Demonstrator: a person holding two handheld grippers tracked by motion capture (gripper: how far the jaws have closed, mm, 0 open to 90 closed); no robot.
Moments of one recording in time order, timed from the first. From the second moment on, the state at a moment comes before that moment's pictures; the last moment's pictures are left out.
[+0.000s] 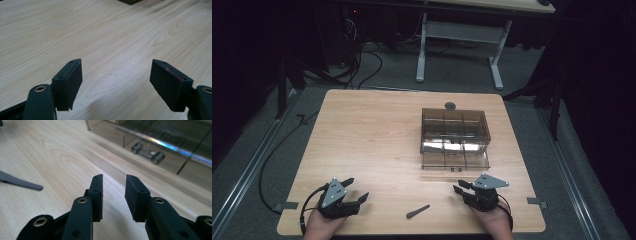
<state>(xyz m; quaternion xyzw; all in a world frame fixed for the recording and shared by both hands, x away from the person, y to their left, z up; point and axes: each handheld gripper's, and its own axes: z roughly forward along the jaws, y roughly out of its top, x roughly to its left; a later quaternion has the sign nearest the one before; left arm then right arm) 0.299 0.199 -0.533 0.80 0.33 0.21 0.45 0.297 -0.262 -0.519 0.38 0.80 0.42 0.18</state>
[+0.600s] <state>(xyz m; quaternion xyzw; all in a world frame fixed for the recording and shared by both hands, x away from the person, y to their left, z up) 0.300 0.199 -0.533 0.80 0.33 0.21 0.45 0.323 -0.219 -0.518 0.34 0.84 0.41 0.08</state>
